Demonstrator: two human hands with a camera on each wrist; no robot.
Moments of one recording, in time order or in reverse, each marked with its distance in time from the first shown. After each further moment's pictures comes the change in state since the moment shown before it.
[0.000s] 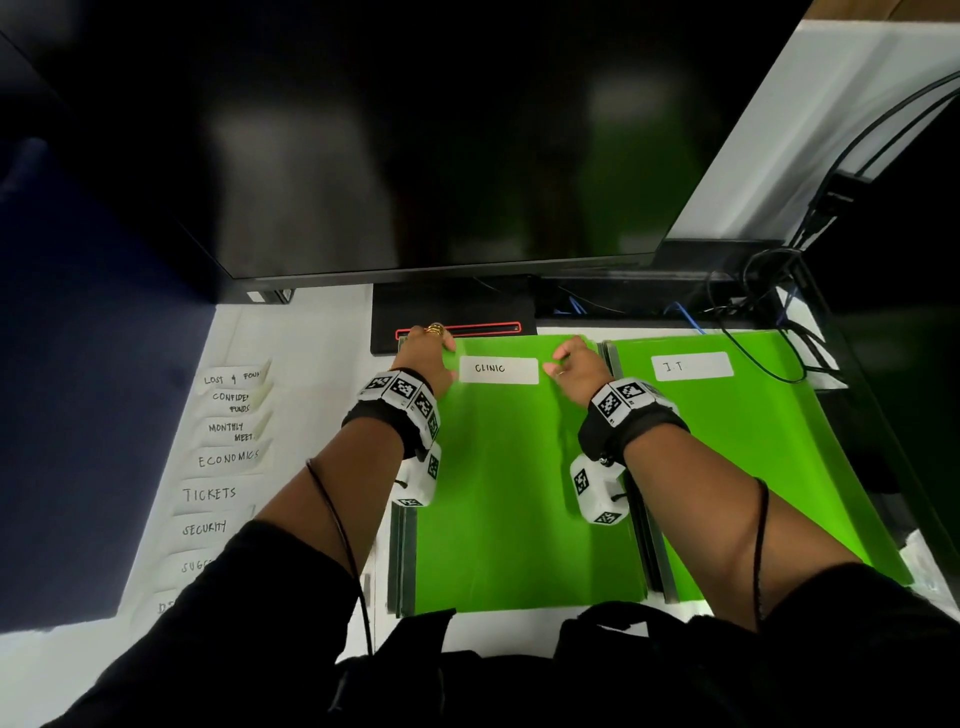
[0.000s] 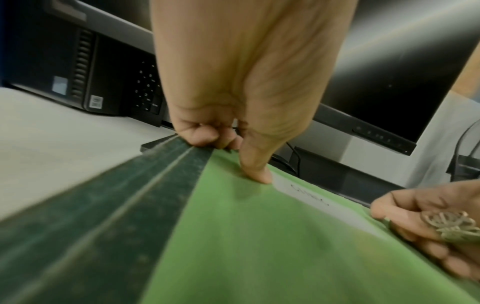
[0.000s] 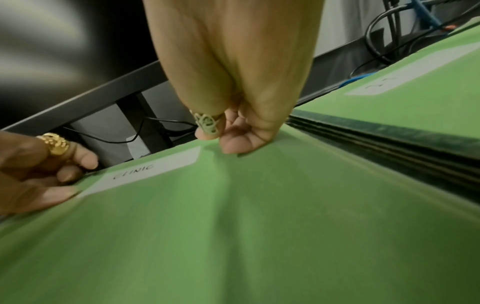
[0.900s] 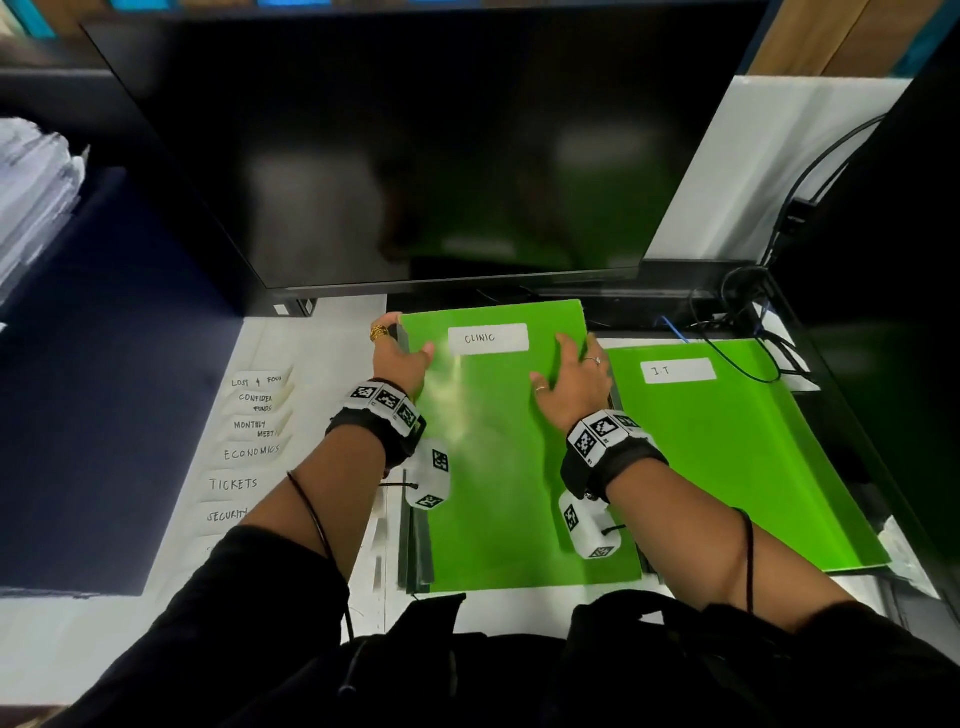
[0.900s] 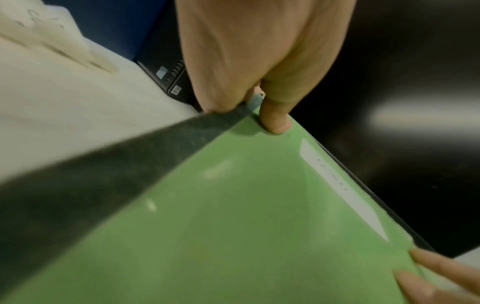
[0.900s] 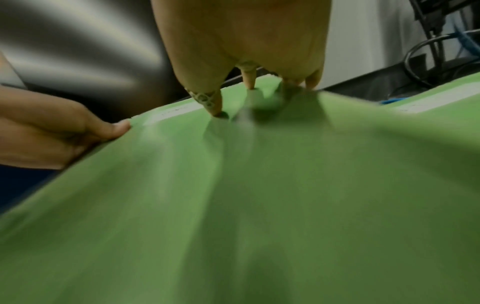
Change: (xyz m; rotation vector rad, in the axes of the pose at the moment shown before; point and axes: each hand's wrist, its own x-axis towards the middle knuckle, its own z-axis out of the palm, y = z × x) left_hand -0.036 -0.011 -0.017 -0.918 0.363 -0.153; right_hand -0.065 -0.014 0.011 -0.246 0.335 -0.093
